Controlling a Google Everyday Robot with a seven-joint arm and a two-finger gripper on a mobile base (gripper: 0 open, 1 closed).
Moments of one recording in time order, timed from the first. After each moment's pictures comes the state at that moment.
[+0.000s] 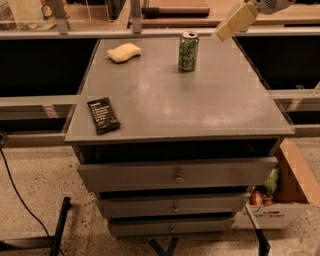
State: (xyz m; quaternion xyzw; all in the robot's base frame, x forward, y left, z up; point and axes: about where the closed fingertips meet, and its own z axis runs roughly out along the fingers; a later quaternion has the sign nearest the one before) arm 0.714 -0.187 1.038 -0.50 0.73 0.02 0.47
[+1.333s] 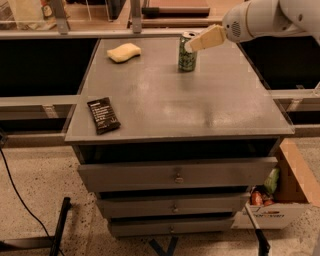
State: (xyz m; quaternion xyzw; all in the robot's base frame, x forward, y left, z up) arm 0.758 -0.148 0.970 -0.37 0.77 0.14 0.51
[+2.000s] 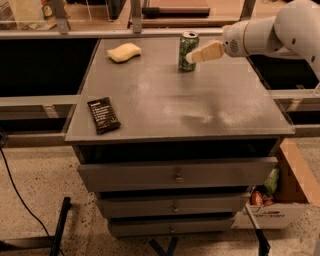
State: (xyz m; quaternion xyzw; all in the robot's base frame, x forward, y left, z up) arm 0.775 -0.153 0.933 -0.36 0.75 0.16 0.53
